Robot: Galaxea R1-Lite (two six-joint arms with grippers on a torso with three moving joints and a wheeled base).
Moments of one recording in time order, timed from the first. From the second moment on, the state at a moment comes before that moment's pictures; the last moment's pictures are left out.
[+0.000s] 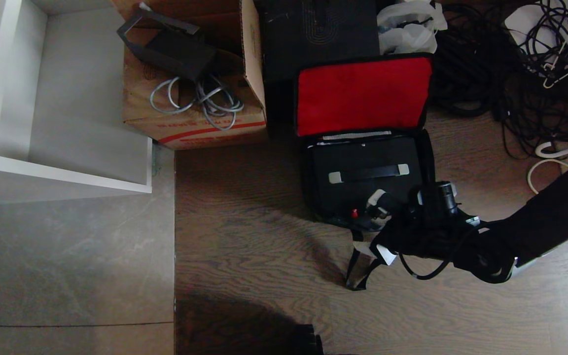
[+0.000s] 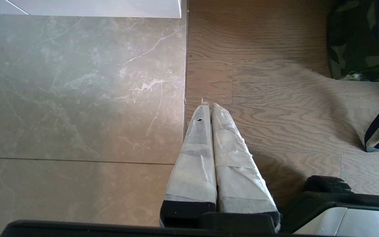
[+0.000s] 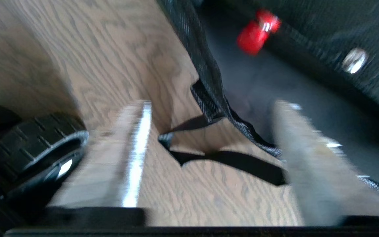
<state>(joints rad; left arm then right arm) 0.00 0.00 0.00 -0.02 0.02 -0.04 0.35 2.06 -0.85 -0.66 0.19 -0.45</state>
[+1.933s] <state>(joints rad) 0.00 0.00 0.00 -0.02 0.02 -0.04 0.35 1.85 -0.87 -0.43 0.12 -0.84</state>
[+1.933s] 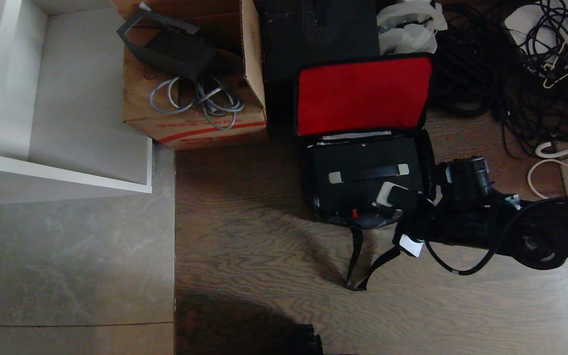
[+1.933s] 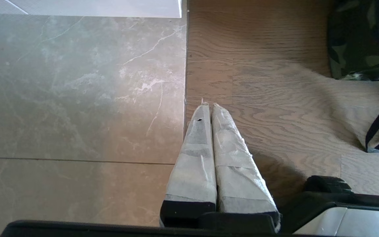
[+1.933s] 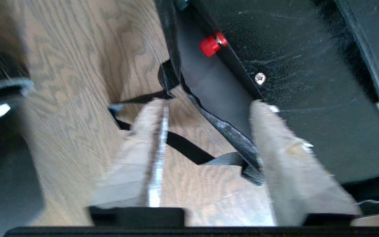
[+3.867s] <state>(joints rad) 0.00 0.00 0.00 -0.02 0.02 -0.04 0.25 2.10 -0.89 -0.65 0.08 -1.05</state>
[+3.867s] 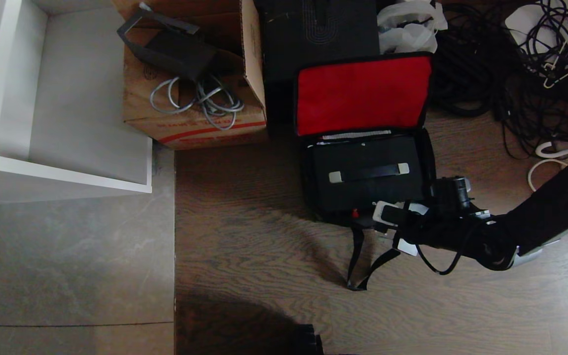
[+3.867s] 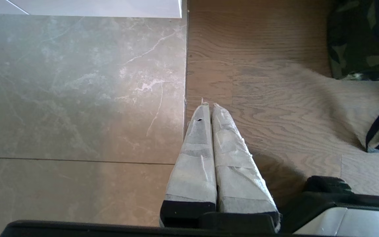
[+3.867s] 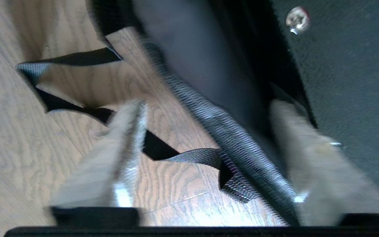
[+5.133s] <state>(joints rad) 0.00 0.00 0.00 -0.02 0.02 -0.04 0.57 2.03 -0.84 -0.49 -0.12 -0.34</state>
